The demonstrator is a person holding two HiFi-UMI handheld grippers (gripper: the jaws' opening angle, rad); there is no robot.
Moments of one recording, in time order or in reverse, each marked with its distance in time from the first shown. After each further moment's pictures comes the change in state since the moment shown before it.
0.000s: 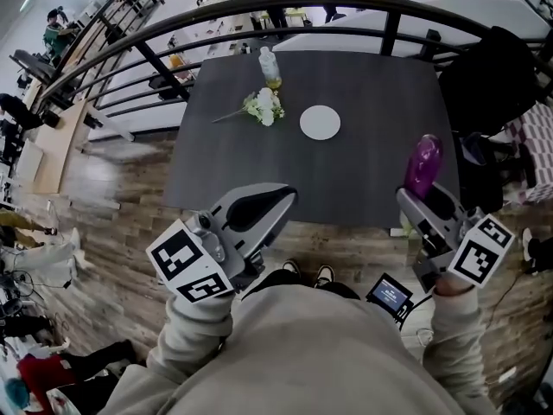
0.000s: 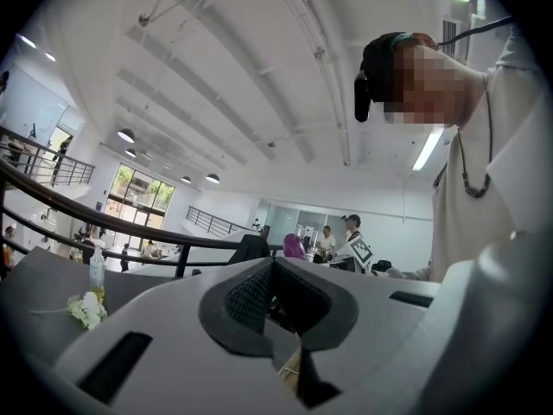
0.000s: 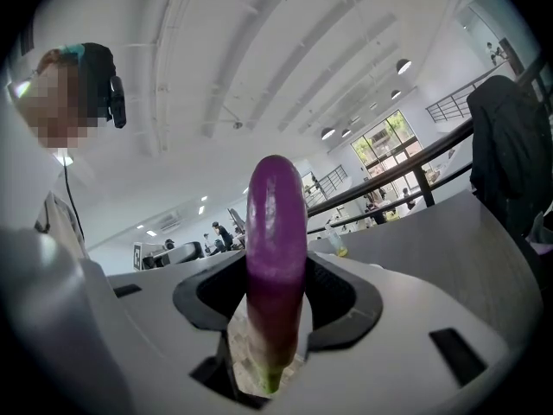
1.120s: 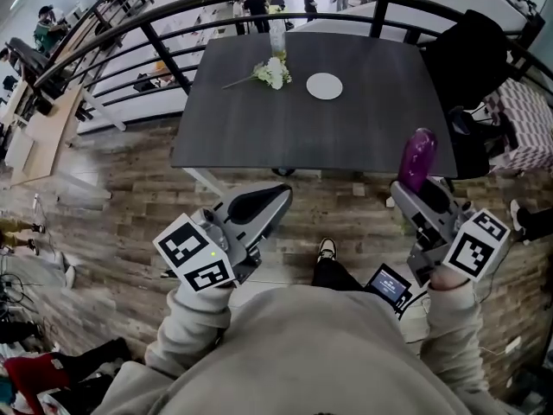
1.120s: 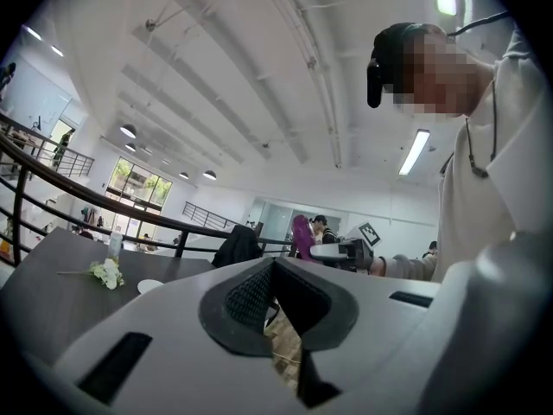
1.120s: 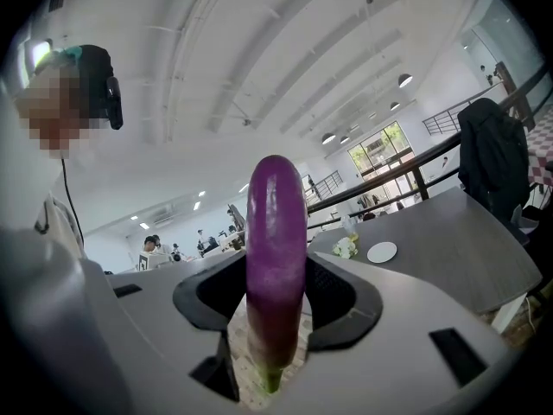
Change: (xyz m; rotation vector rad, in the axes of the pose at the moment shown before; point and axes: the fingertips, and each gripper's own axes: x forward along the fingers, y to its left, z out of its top) left arm -0.171 -0.084 -0.063 -0.036 0.010 -0.028; right arm -0.050 0.165 -0.113 -0.046 -0.017 -0.060
